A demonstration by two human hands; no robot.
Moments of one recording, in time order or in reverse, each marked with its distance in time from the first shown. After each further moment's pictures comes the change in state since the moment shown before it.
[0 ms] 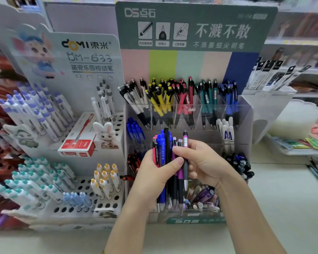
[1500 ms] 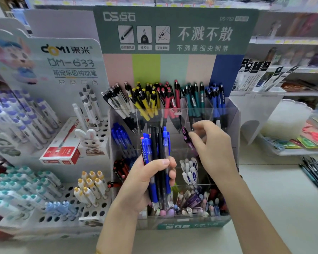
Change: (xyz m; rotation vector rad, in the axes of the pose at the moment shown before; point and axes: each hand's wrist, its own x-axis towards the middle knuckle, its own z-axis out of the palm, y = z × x) left_hand 0.018 -0.005 0.008 -0.324 -0.291 -0.036; right_hand 0.000 -0.014 -0.041 -0.940 0.737 -0.552
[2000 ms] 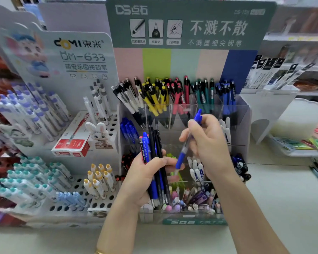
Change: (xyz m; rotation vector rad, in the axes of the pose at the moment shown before) left_hand -0.010 0.005 -0.005 0.047 0.210 -0.046; right_hand -0.011 -0.038 0.008 0.826 -0.216 0.254
